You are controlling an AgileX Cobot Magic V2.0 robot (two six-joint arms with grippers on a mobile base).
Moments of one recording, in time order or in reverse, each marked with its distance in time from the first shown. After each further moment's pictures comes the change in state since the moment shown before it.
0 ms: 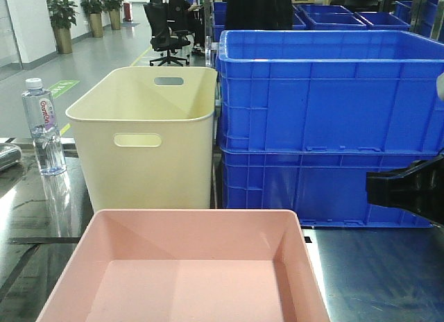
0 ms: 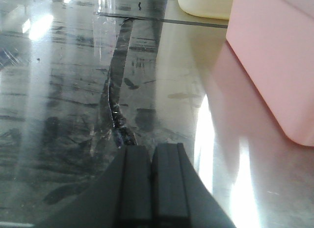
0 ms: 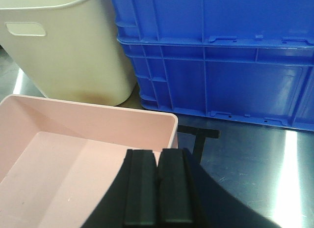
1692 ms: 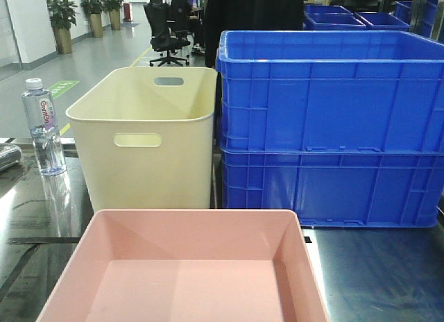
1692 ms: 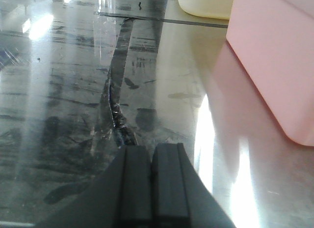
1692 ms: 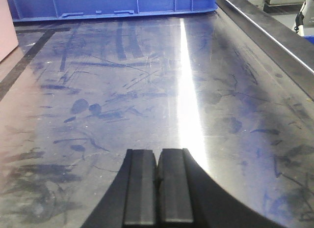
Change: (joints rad) left arm 0.000 0.000 0.000 0.000 0.000 -0.001; right arm -0.361 -1.053 1.199 -0.109 -0.320 -0.052
